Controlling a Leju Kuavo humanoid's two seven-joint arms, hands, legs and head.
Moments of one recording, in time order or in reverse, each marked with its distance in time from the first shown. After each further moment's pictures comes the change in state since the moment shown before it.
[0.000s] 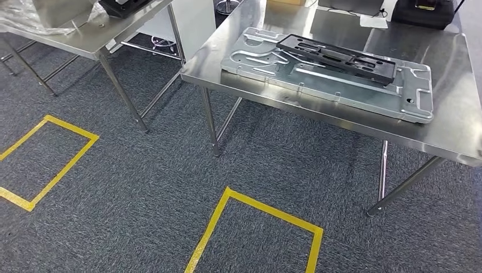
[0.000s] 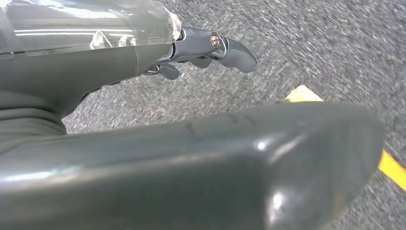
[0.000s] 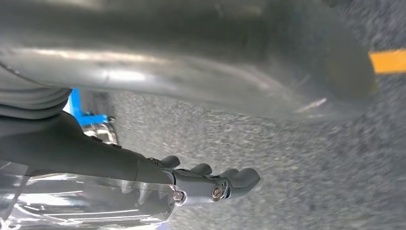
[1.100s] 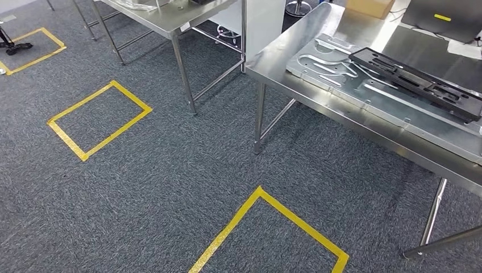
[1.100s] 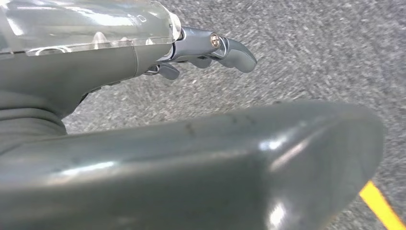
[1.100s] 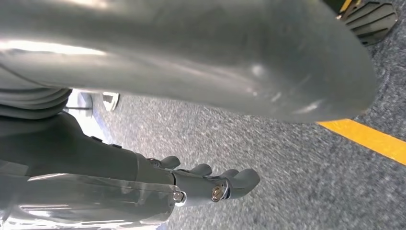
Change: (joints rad) left arm -0.007 0.003 -0.048 0.000 -0.050 0.021 -0.049; right arm -0.018 0.002 0.009 0.039 0.064 0.133 0.059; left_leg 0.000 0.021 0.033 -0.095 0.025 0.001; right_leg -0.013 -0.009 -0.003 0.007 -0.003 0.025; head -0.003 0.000
